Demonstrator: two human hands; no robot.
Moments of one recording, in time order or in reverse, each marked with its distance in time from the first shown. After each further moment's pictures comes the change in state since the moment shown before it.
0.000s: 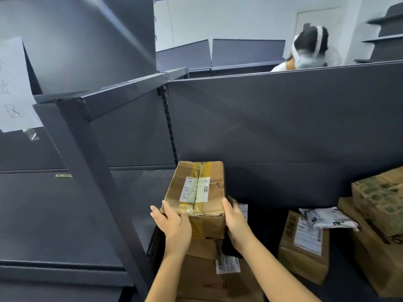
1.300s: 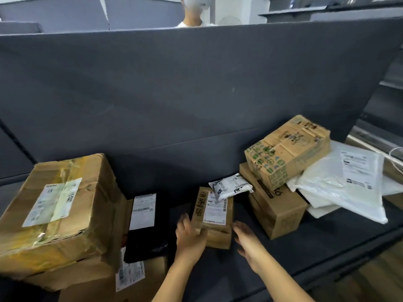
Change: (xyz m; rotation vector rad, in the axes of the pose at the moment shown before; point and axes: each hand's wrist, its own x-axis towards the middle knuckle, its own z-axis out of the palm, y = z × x) left_hand -0.099 -0.008 0.244 0.373 -0.701 0.143; right_hand -0.055 0.034 -0.263 -0.075 0.479 0.296
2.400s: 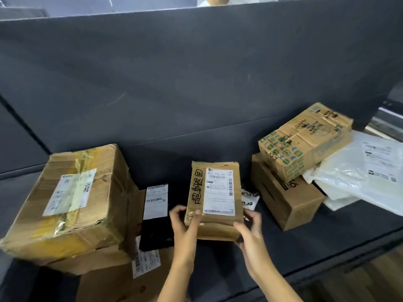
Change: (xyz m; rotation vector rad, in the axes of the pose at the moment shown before) left_hand -0.024 -0.013 -0.037 -0.833 0.118 0.073; right_hand -0.014 0.022 0.036 0.330 -0.020 -0.319
